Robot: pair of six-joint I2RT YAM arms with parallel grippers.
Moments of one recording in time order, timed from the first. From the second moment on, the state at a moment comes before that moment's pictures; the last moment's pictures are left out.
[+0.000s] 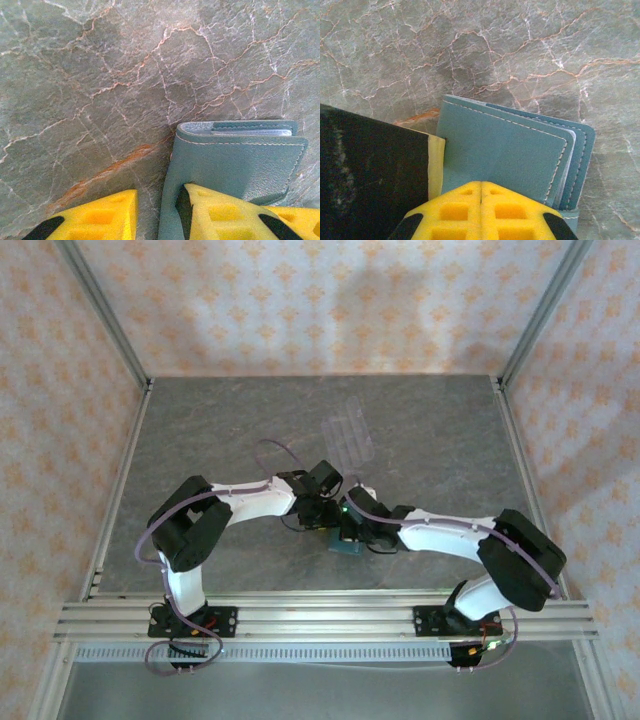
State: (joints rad) left arm -0.76 1.85 1.12 -0.47 0.18 -0.83; right arm 0.88 1.46 0.69 -0.25 0.10 0.85
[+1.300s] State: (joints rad) left arm -0.76 1.83 1.07 -0.41 0.18 -0.97; right arm 1.06 1.56 0.72 -0.26 0.47 1.20
